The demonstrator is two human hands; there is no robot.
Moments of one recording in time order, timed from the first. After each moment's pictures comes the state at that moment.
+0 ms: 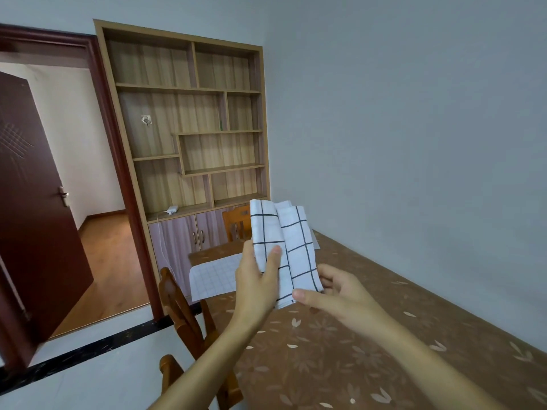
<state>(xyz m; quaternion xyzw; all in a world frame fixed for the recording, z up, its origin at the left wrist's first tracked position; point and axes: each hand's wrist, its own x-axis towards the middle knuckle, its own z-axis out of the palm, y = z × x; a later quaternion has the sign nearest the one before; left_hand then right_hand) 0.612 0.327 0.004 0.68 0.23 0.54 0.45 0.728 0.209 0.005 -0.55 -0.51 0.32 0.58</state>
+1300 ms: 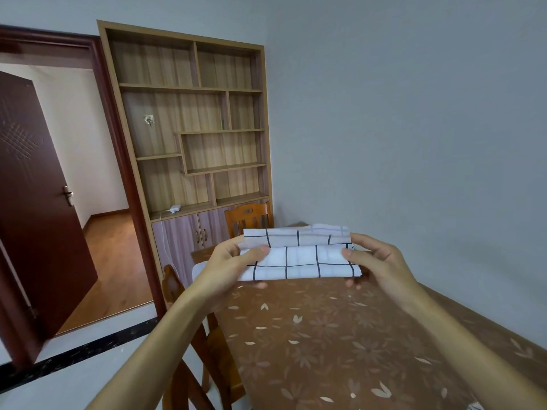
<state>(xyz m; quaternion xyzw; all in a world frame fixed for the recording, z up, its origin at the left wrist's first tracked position) 0.556 0.348 0.045 0.69 0.20 0.31 0.62 0.771 0.187 0.029 -0.53 -0.46 0.24 0.67</state>
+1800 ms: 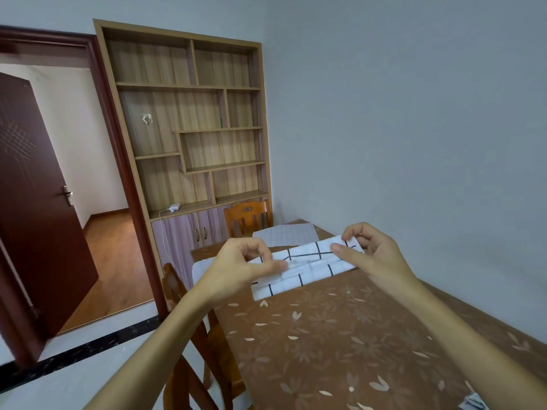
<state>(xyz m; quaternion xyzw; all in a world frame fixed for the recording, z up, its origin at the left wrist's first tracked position) 0.559 0.341 0.044 0.85 0.17 0.31 0.40 0.778 0.188 0.028 -0.58 -0.49 0.14 0.63</state>
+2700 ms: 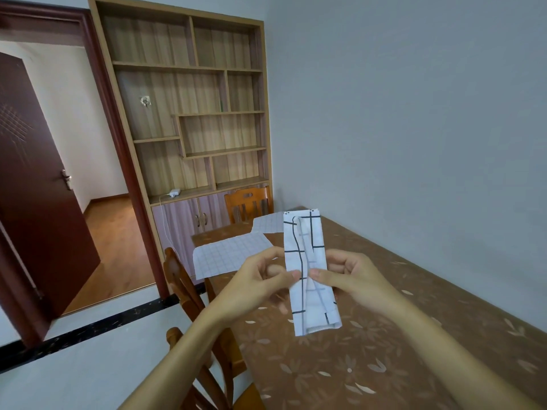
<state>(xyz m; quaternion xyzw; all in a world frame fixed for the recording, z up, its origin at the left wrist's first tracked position) 0.563 0.319 -0.001 0.78 0.12 0.22 0.58 0.746 0.195 -0.010 -0.57 -0.50 0.33 0.56</state>
